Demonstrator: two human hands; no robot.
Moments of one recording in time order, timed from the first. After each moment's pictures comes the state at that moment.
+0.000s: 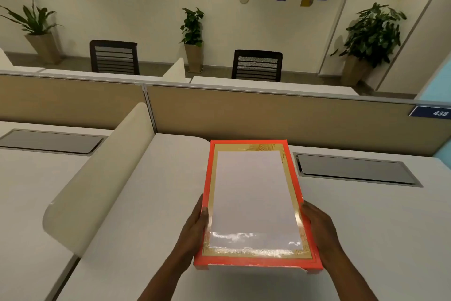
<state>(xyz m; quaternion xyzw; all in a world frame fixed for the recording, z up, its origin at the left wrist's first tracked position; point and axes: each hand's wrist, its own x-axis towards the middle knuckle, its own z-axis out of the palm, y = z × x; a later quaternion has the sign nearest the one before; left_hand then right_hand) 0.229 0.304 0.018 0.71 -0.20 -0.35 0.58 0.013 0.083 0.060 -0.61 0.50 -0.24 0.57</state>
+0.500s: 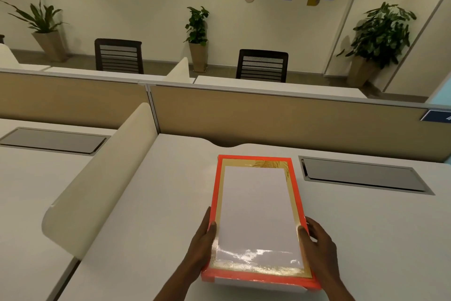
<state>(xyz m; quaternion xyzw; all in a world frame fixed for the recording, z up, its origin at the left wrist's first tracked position) 0.230 0.287 -0.033 0.72 -0.16 -0.38 0.56 0.014 0.083 -0.008 -0.71 0.52 -0.24 0.41</state>
